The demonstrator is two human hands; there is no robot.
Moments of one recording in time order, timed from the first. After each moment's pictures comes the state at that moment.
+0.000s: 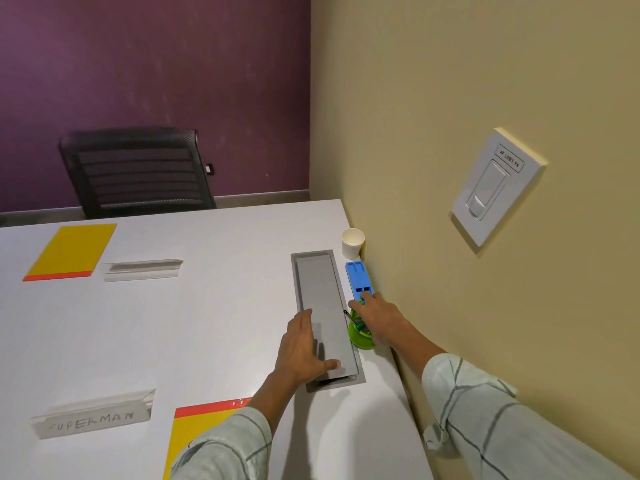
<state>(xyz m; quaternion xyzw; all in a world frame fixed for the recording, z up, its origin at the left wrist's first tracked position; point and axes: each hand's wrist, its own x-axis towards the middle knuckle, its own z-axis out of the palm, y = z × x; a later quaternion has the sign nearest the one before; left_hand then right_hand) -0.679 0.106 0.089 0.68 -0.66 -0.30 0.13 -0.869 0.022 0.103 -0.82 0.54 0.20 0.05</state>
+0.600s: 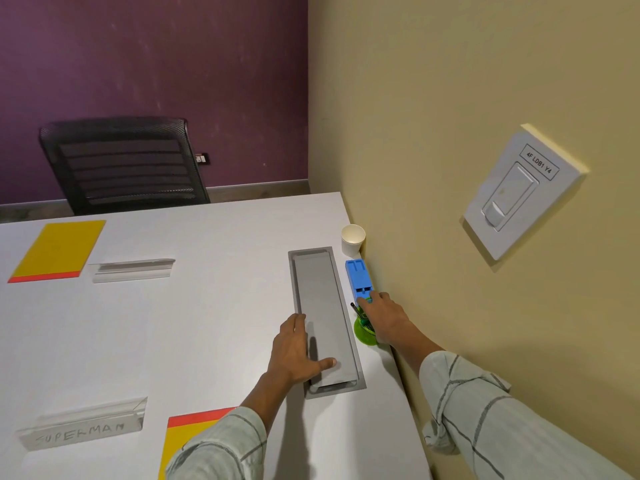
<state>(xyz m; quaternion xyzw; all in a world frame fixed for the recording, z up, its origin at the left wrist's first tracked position) -0.668 0.081 0.067 0.68 -0.67 -0.28 0.07 -0.882 -0.008 0.073 -0.79 0.57 0.19 0.09</state>
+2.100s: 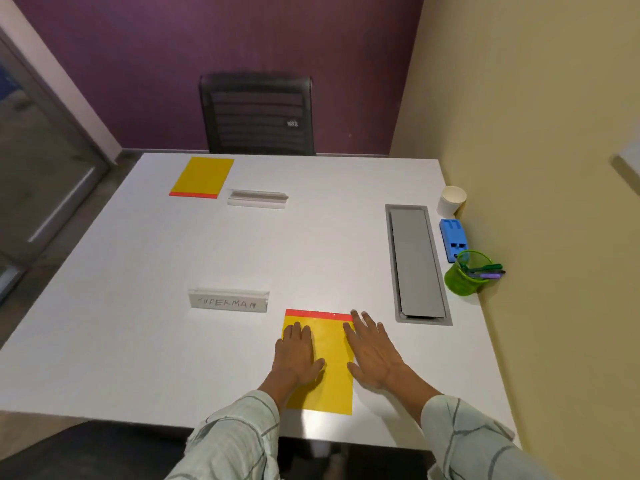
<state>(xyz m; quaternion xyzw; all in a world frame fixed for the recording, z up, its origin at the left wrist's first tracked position) -0.510 0.297 0.020 0.76 -0.60 -0.23 -0.08 -0.707 0.237 0.010 -0.89 0.40 0.14 0.14</state>
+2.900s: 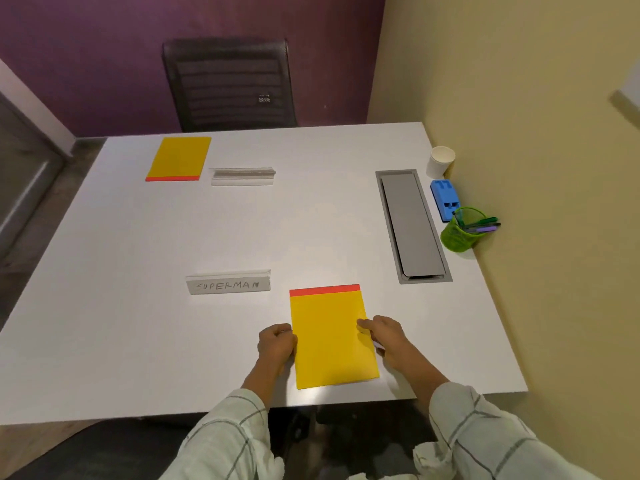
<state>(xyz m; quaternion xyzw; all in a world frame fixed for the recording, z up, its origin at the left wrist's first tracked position) -0.448 0.337 -0.009 0.78 -0.13 -0.52 0.31 -0.692 0.272 -0.031 -0.32 0.70 -0.15 0.63</state>
